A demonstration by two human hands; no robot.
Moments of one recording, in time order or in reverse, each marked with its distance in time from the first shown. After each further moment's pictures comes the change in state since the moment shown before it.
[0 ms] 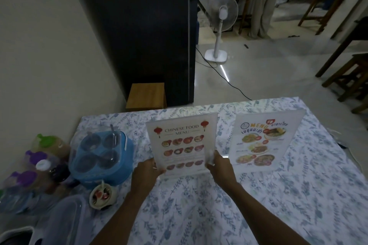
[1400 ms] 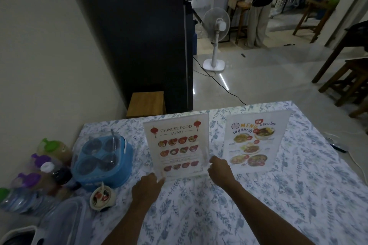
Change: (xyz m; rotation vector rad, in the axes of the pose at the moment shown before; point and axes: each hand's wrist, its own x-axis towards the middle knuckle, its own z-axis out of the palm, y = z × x) left_hand -0.034 0.002 0.021 0.467 -0.070 -0.095; right_hand -0.007 0.004 -0.015 -0.137 -0.058 0.036
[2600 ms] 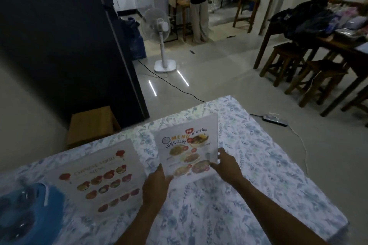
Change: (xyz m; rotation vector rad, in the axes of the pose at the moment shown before) left_hand 0.006 0.237 0.031 -0.263 0.003 0.269; right_hand 0.014 0.186 -0.127 0.267 0.198 0.173
